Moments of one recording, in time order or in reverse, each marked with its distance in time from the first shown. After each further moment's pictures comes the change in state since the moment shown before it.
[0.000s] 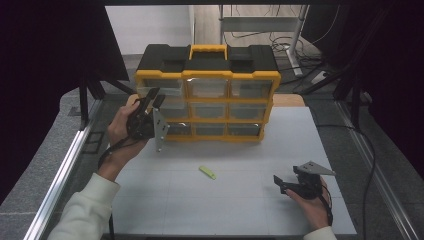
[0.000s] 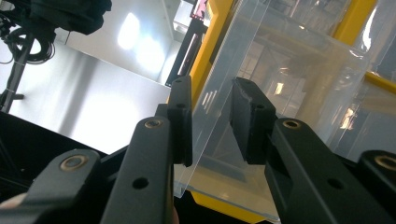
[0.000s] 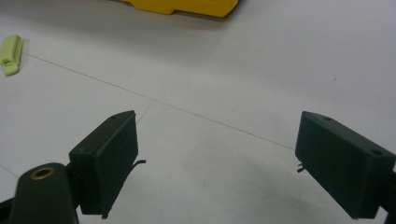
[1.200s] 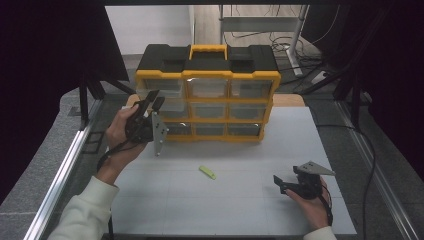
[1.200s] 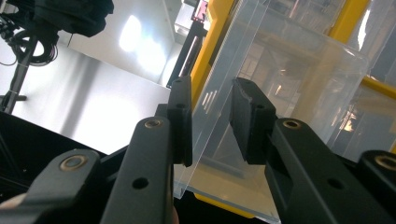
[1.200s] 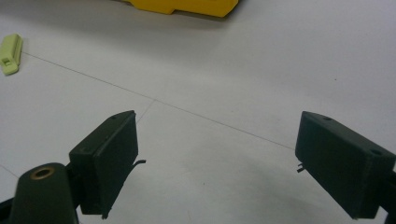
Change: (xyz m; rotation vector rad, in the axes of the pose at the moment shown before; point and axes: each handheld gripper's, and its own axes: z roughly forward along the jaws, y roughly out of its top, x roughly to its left) left arm -0.001 0.000 -0.009 -0.011 0.004 -0.002; right arm 0.000 0.000 0.000 0.000 0.003 -0.001
